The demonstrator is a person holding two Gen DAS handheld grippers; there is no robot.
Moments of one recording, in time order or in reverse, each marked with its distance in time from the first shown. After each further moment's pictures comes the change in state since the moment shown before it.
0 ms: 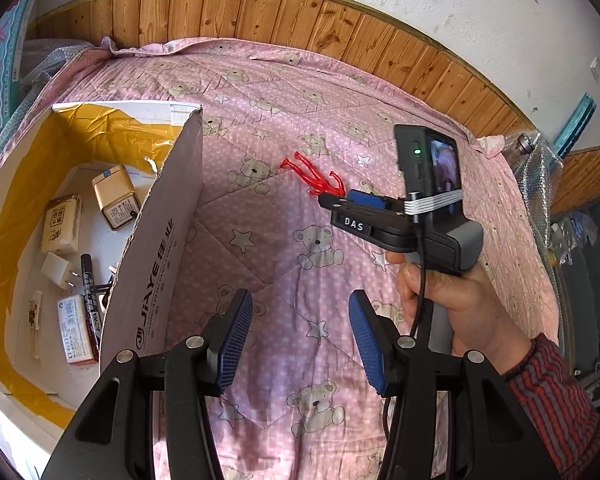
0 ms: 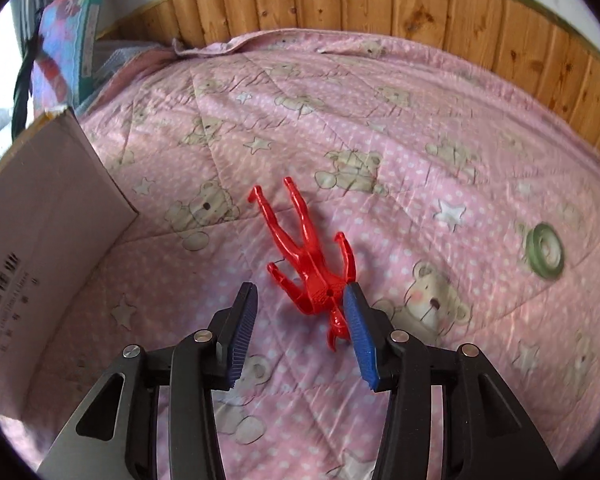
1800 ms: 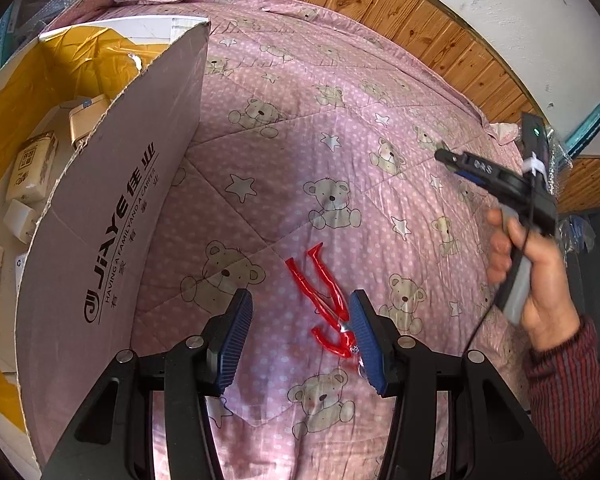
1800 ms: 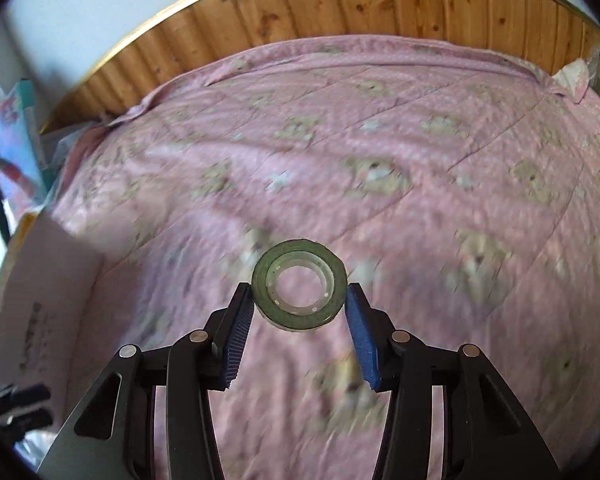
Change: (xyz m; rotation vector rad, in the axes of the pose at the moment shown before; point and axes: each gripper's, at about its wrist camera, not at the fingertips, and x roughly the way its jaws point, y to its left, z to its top) left arm 0.047 0.016 -0.022 -0.065 0.101 -0.040; right arm -0.092 -0.101 -0.059 0.389 0.017 0.077
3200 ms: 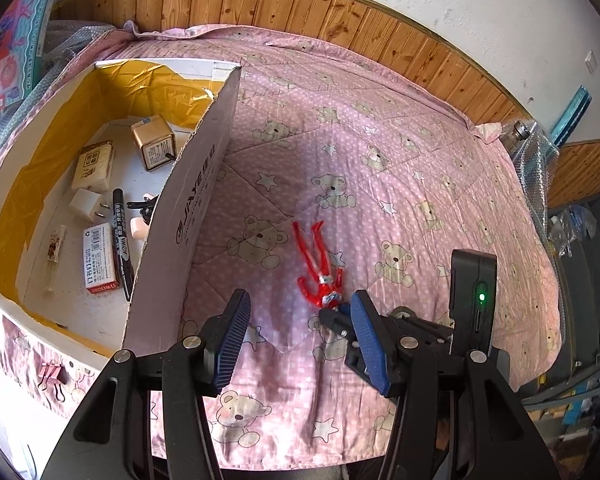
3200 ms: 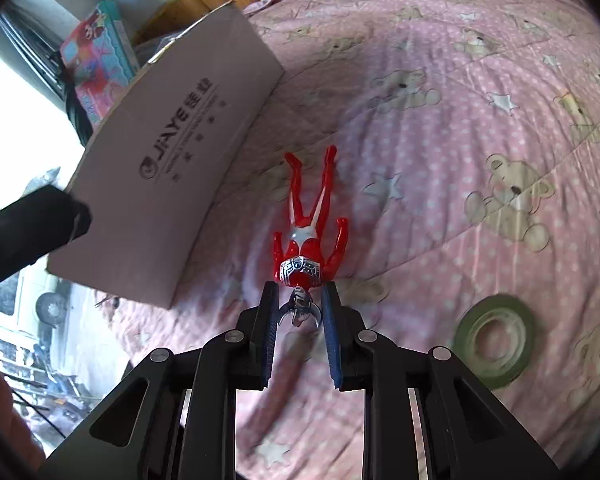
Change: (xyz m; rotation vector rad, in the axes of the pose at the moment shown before) left arm -0.078 0.007 -0.052 0.057 -0.098 0.041; right arm -0.004 0.170 -0.155 -0.010 0.187 0.233
